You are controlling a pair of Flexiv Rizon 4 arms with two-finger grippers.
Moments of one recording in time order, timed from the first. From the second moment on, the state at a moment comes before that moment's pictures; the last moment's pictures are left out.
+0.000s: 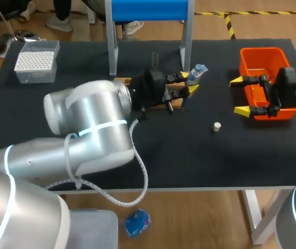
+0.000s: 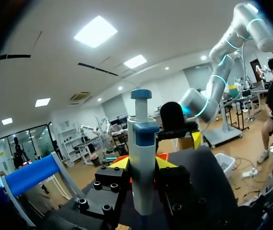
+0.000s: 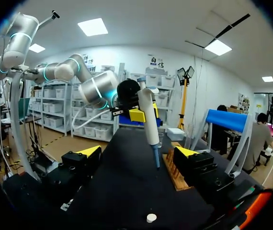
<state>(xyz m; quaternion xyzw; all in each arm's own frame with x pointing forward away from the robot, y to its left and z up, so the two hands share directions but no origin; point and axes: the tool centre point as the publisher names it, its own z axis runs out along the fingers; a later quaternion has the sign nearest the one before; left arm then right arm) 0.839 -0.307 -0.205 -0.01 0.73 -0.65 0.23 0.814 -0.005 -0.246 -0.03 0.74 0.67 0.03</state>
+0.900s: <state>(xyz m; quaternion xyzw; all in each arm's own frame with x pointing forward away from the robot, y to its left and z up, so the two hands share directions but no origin) 0.881 -0.209 -0.152 -0.16 0.70 -0.58 0.38 0.814 -0.005 -0.245 -0.03 0.74 0.67 0.03</state>
